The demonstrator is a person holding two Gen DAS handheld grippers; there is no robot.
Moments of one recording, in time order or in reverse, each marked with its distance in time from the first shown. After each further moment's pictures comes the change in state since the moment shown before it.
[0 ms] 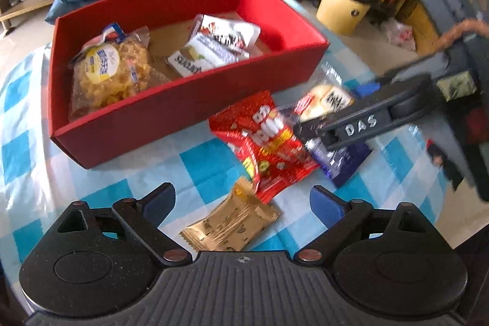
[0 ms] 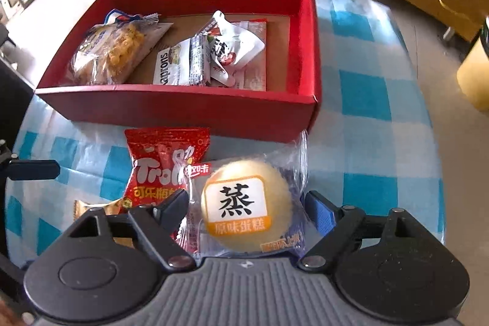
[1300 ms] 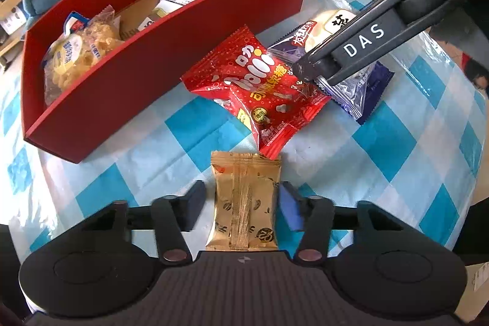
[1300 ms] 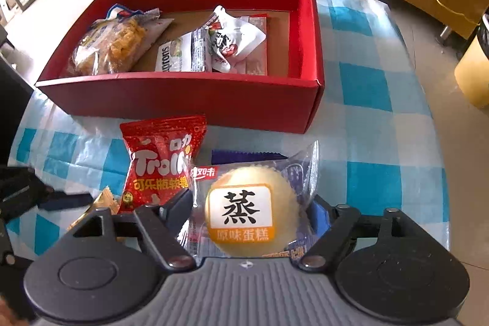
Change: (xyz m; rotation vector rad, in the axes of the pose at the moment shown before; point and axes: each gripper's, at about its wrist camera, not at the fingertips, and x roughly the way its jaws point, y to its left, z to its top) left arm 0.031 -0.030 -0.015 0.200 0.133 0.136; right arm 0.002 -0.001 -0.010 0.021 -0.020 0.004
